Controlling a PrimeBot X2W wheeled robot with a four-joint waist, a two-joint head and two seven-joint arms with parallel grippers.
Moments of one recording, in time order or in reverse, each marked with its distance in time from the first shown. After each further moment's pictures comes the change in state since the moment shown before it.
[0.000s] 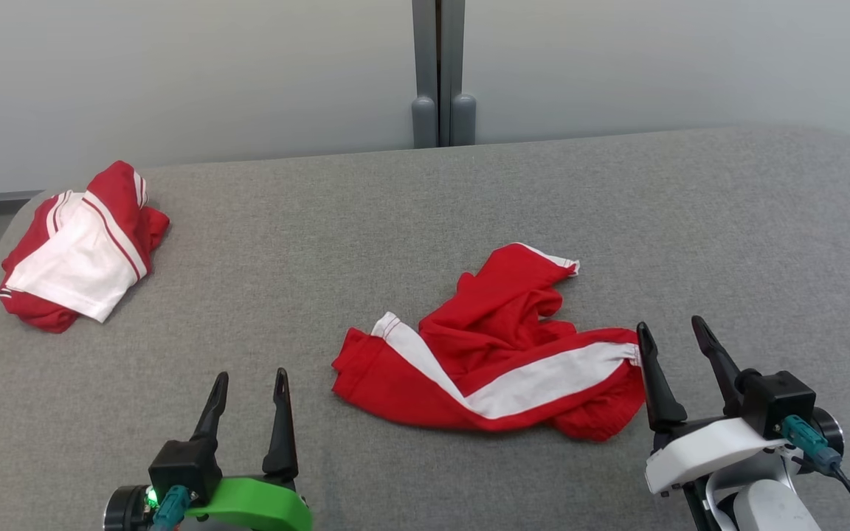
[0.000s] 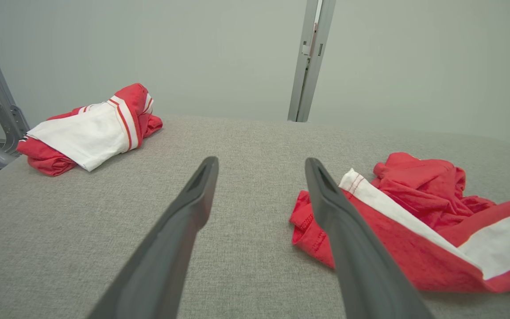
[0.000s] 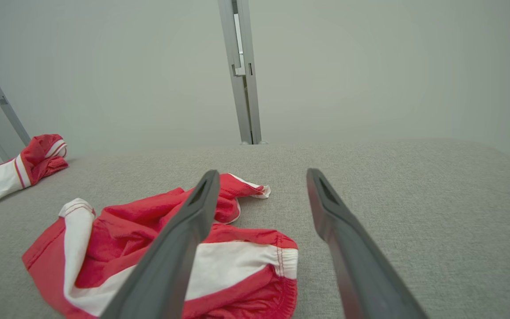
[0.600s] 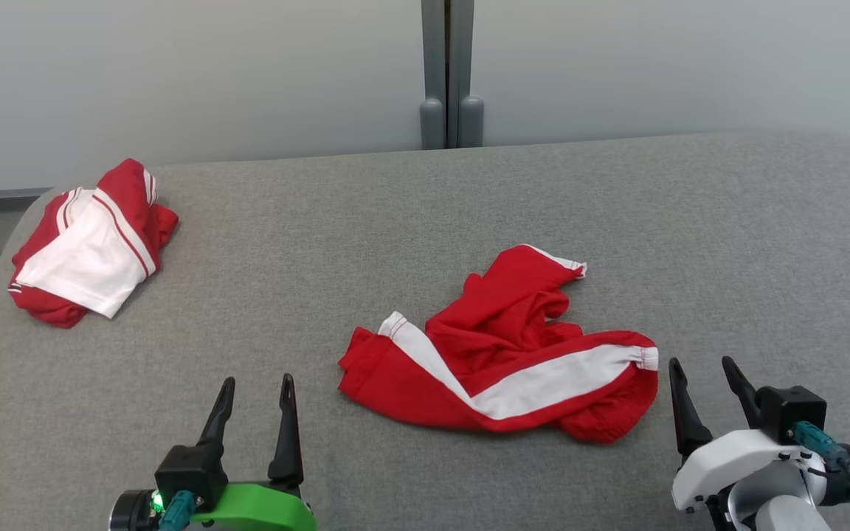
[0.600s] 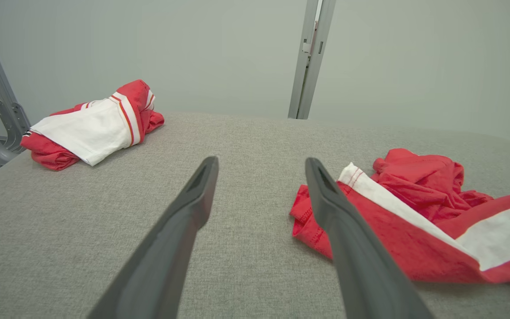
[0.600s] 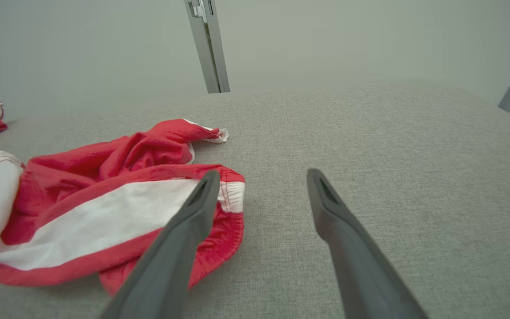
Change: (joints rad) left arm 0.011 0.000 -0.009 -0.002 0.001 -0.004 0.000; right arm -0.004 0.000 -0.095 0.142 -0.021 0.000 0.050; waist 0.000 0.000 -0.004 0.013
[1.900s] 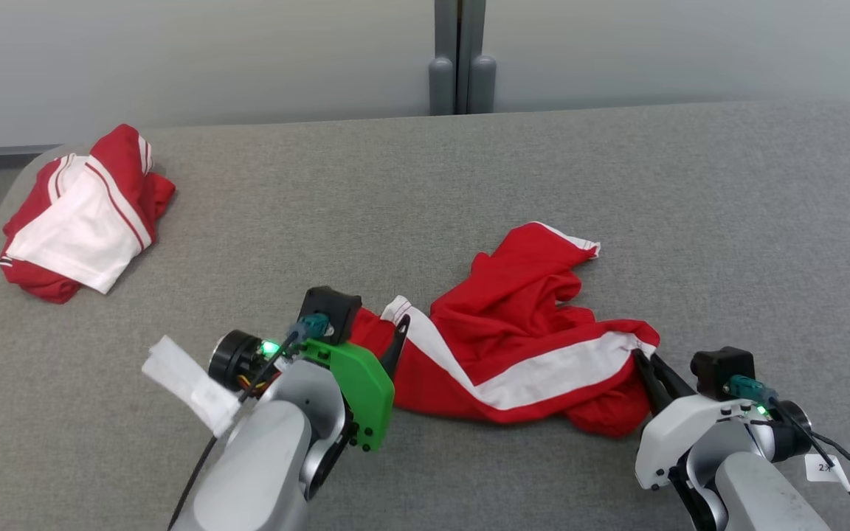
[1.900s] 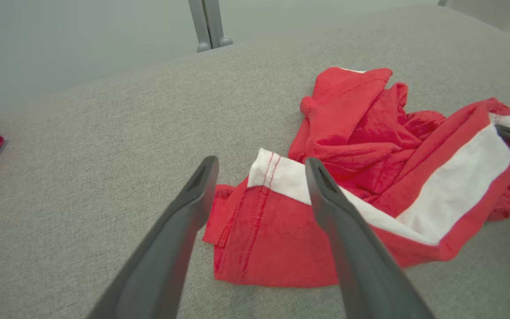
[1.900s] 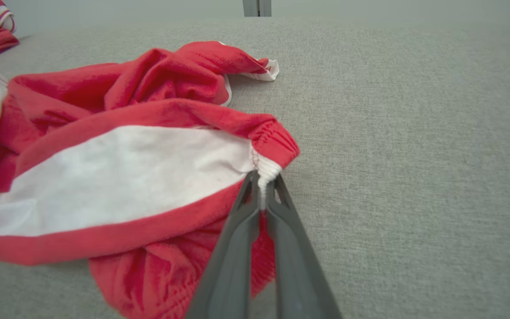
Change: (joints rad) left arm -0.414 -0.001 -0.265 0.245 -0.007 -0.152 0.391; right arm -0.198 -0.076 0.208 0.272 0.080 0.000 0.053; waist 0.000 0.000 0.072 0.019
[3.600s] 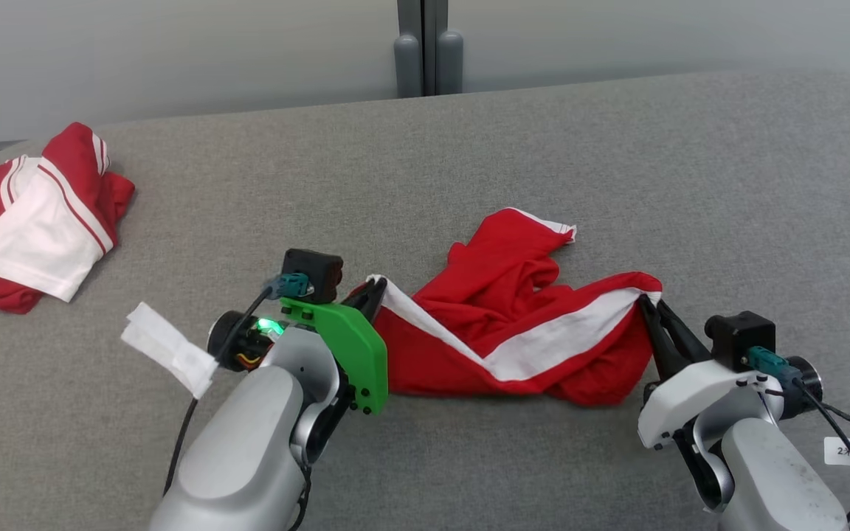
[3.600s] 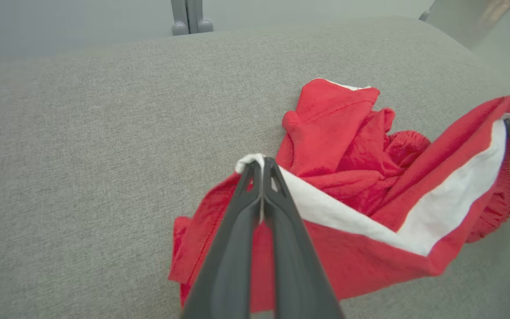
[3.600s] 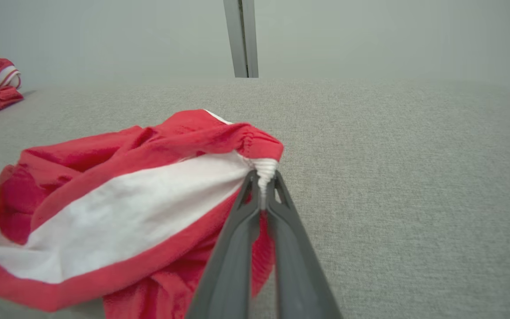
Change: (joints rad) left arm -0.126 0.021 -0.076 0.085 -0.249 0.038 0.055; right arm -0.032 -0.002 -0.010 -0.103 -0.008 0.000 -0.062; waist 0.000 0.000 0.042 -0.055
